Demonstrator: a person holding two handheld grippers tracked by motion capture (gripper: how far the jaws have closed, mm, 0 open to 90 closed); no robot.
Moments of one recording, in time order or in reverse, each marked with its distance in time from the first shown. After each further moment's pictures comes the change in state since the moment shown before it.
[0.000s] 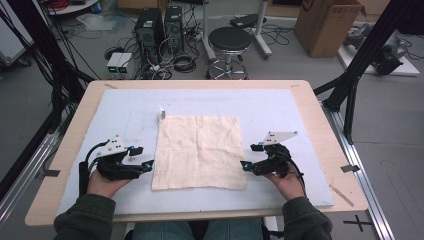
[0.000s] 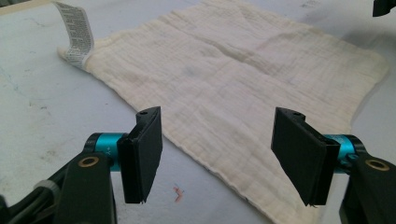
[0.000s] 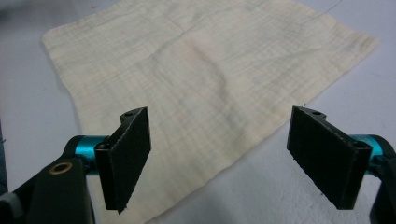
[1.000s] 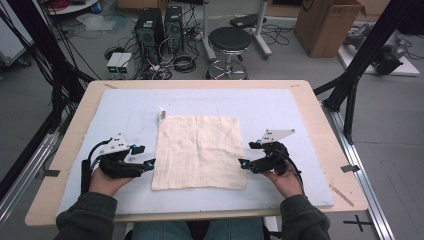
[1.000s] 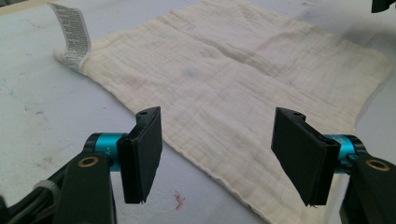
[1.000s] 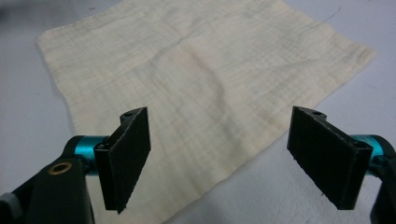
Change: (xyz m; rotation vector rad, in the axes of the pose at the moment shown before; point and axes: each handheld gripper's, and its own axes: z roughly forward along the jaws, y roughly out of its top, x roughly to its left) left arm 0.001 0.002 0.006 0.007 -0.006 0.006; right arm 0.000 0.007 0.004 0.003 -0.007 -0.022
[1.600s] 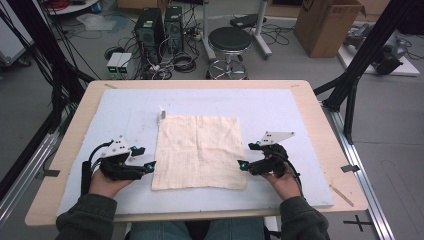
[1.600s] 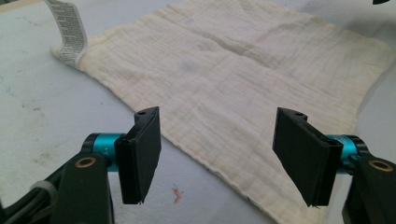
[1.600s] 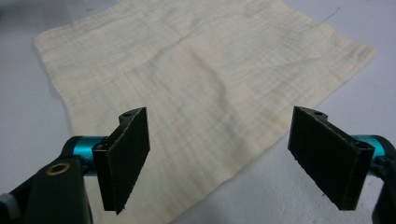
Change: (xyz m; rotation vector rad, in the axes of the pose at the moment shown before) left arm -0.003 -0.004 0.001 0.017 0.003 0.023; right arm 0.005 -0.004 0.002 -0.014 -0.017 0.005
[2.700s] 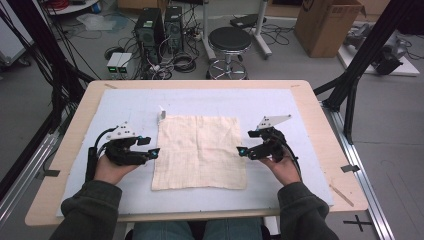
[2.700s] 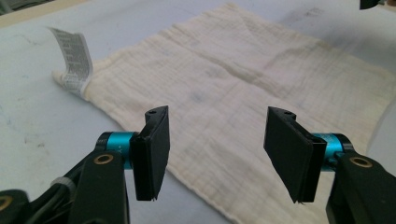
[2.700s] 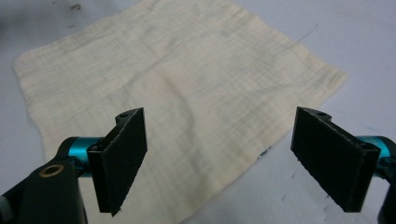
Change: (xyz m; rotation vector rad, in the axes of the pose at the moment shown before) left arm 0.020 0.033 0.017 0.006 -0.030 -0.022; right arm -0.027 0.033 0.007 0.034 0.003 0.016
